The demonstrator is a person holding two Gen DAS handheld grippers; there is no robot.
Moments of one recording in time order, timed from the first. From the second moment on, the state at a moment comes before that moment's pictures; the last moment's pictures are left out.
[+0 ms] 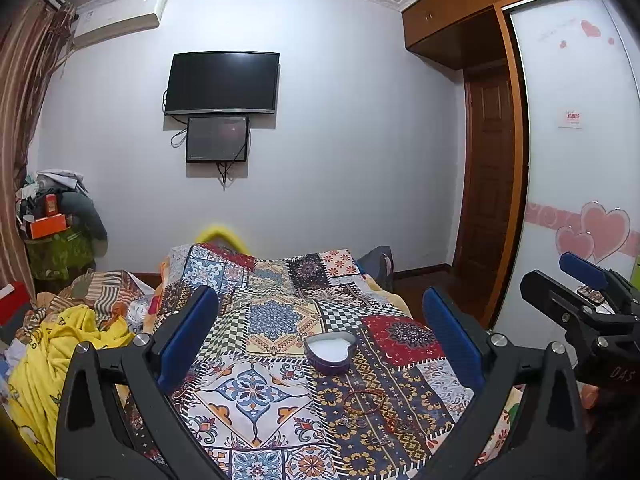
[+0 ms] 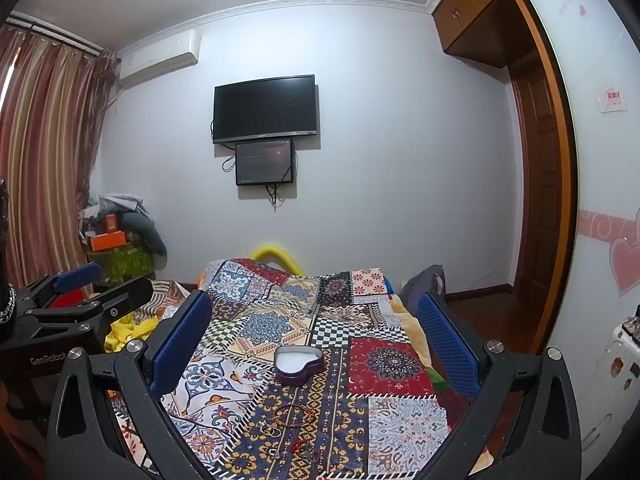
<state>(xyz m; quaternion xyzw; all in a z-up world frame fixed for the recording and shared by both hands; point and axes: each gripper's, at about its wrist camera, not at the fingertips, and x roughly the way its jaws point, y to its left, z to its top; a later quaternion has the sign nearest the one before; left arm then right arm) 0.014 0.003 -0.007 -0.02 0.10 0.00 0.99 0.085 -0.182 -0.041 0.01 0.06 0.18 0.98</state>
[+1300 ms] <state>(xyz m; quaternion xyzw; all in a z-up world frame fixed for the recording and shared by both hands) 0.020 0.001 -0.011 -0.02 0.10 0.01 0.99 0.083 -0.177 -0.037 0.01 0.07 0.19 0.98</state>
